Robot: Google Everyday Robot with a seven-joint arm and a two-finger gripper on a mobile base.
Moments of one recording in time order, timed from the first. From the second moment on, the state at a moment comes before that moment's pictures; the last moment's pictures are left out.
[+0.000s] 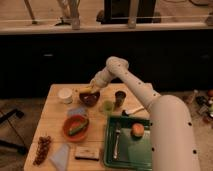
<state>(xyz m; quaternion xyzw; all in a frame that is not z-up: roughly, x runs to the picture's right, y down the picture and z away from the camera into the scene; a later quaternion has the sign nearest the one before) -0.083 -0.003 0.907 -0.22 -0.38 -0.10 0.89</state>
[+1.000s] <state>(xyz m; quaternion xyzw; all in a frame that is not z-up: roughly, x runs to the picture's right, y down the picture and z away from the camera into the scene) -0.099 0.000 0.898 -0.22 -0.46 -0.12 0.85</state>
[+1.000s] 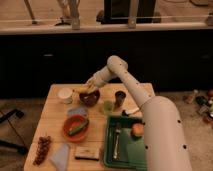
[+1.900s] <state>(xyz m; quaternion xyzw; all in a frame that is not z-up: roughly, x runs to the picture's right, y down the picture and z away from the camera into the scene) -0.084 0.009 0.903 -0.23 -0.47 -0.09 0.85</state>
